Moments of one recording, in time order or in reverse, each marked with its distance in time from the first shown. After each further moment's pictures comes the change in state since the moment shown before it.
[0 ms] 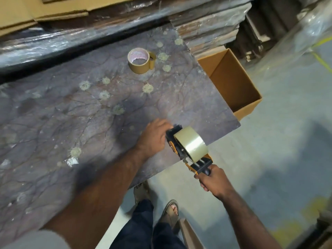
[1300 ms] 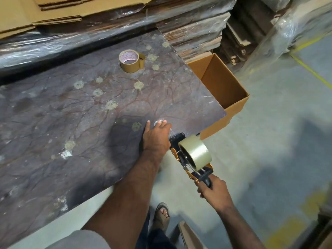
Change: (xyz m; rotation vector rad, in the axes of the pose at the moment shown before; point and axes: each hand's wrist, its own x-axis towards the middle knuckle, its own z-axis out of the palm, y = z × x) left_hand -0.023 0.060 0.049 0.401 -0.051 -0.246; right_hand -0.054 0.079 0.017 -0.032 0.166 -0.060
